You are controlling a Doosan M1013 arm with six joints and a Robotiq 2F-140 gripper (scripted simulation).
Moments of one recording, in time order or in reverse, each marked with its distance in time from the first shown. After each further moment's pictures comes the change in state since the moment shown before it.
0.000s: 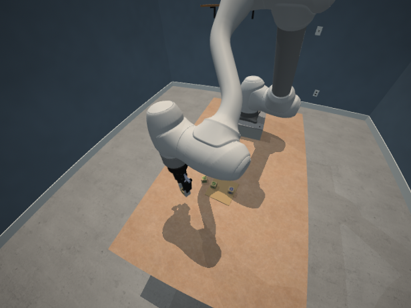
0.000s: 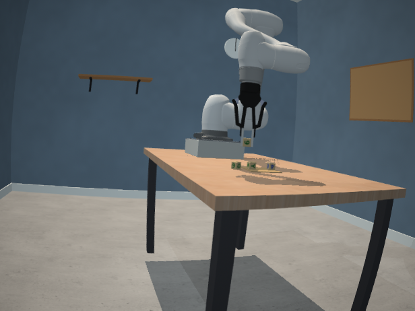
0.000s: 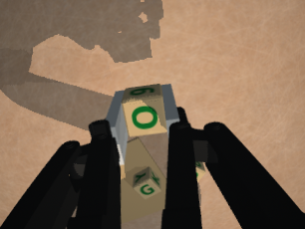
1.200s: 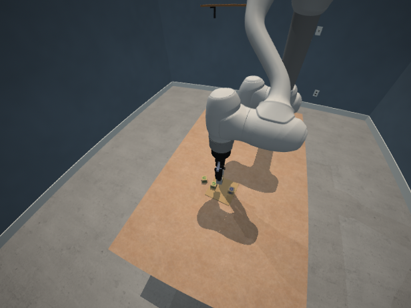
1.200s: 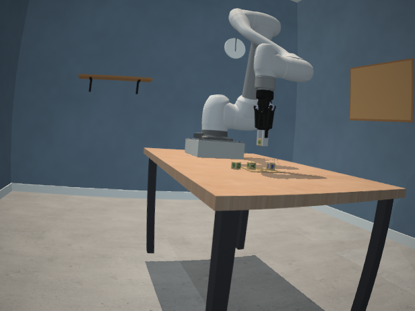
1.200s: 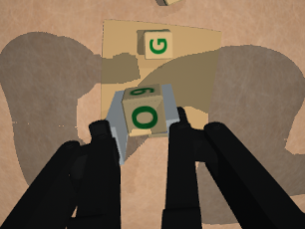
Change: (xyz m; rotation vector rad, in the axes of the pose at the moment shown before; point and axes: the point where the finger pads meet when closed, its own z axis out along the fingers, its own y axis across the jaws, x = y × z) arm -0.161 -0.061 0.000 0.001 -0.003 0.977
